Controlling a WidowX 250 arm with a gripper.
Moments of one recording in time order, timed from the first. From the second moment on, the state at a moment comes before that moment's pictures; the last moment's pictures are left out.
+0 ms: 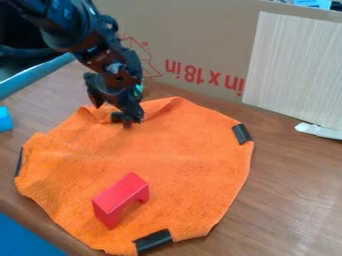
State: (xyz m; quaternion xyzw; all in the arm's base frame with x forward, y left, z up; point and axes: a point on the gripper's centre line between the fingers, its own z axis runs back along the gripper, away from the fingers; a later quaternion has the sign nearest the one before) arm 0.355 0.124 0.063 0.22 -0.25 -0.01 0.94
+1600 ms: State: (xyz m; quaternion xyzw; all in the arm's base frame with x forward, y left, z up) arm 0.374 0.124 0.050 0.14 -0.17 -0.05 0.97
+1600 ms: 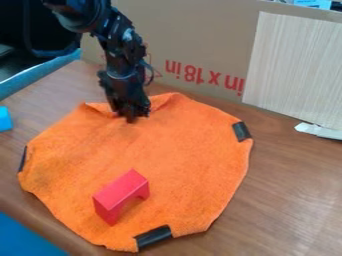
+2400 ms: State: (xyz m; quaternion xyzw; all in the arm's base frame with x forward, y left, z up) arm 0.350 0.110 0.103 0.08 -0.26 -0.05 0.96
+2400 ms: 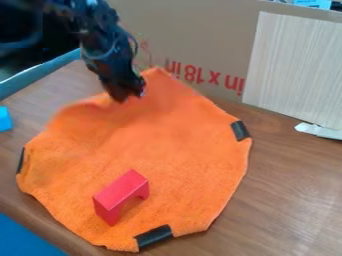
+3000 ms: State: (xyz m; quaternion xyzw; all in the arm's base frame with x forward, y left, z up) arm 0.300 0.050 0.115 0.10 -0.24 -0.12 0.96
